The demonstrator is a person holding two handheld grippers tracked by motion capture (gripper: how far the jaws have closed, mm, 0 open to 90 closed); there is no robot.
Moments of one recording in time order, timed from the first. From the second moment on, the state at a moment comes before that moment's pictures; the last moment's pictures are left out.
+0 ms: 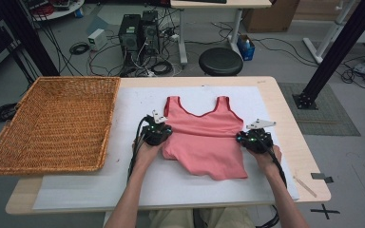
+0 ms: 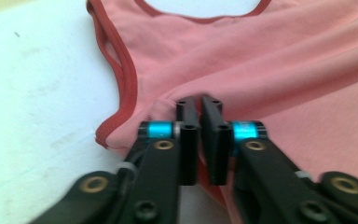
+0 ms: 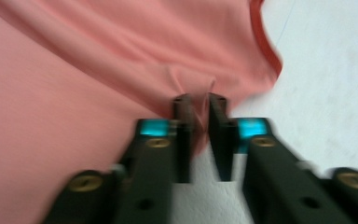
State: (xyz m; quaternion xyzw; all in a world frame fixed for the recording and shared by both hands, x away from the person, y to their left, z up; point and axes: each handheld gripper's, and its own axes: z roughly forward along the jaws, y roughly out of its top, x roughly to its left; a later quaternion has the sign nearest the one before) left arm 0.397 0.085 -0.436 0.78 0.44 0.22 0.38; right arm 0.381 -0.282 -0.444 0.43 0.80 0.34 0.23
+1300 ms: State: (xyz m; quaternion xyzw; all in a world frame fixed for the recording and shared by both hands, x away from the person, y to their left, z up) left arm 0.351 0.068 -0.439 0.84 0.38 0.18 0.36; right arm 0.323 -0.267 -0.450 0.37 0.83 0.36 0.21
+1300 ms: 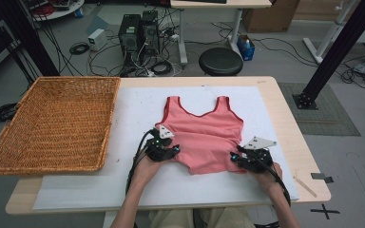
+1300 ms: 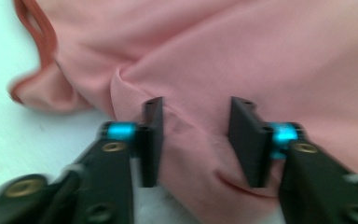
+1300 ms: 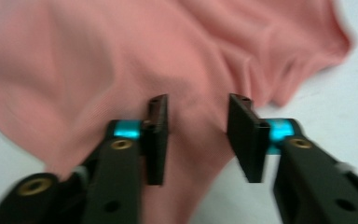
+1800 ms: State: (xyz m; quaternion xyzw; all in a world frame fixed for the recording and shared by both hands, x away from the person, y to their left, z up) left arm 0.355 0.090 -0.425 0.79 0.44 0.20 0.38; right arm 0.328 -0.278 -0.442 0.39 0.81 0.39 0.21
